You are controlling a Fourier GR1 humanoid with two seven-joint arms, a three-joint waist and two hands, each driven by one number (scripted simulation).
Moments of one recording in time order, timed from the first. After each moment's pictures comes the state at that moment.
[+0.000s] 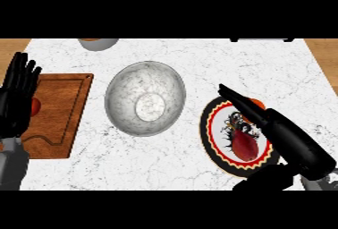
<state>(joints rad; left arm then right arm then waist) -0.23 0.35 0.16 -1.51 0.19 0.08 -0.02 -0.26 -0.49 0.34 -1.98 0.07 0.21 0.30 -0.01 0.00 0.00</state>
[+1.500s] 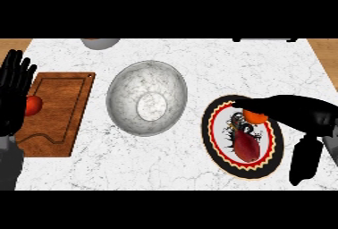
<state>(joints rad) -0.24 0.35 0.21 -1.50 0.19 0.03 -0.01 -0.48 -0.68 0.32 -1.76 -0.03 0.90 0.60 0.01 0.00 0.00</state>
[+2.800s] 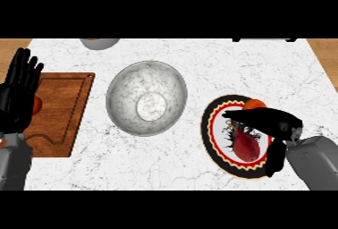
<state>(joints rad) -0.26 0.30 0.21 -1.50 0.13 0.04 0.01 -0.36 -0.48 0.31 -1.49 0.56 0.84 0.10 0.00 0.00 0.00</state>
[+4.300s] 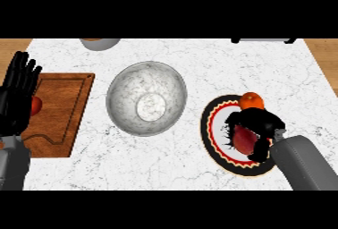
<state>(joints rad) -0.25 0.29 0.25 -1.49 0.12 -0.01 -0.01 -0.38 -0.36 0.27 -1.16 0.93 0.55 -0.21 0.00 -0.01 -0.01</state>
